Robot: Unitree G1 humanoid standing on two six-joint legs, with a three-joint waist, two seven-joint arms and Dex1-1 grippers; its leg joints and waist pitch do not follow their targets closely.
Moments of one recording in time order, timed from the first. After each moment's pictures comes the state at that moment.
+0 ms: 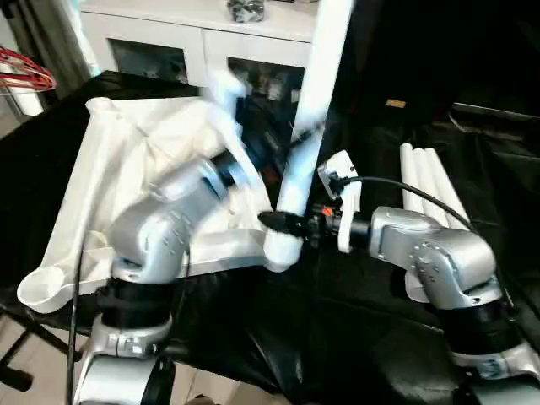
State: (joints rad) left arm -0.69 0.13 0.05 -0.11 -0.58 0.56 -0.50; right arm -0.54 -0.25 0.14 -0.03 0.51 0.85 0.65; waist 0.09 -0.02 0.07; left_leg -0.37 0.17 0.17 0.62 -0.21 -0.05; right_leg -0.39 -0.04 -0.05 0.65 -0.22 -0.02
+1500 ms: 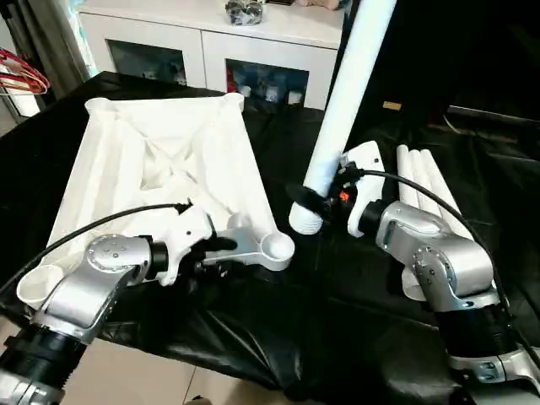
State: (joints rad) left arm -0.37 0.62 -0.28 0.18 -0.20 0.24 -1.01; right arm -0.51 -0.25 0.09 0.00 0.39 0.66 0.55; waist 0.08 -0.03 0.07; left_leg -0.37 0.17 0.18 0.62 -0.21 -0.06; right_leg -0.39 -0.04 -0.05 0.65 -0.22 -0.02
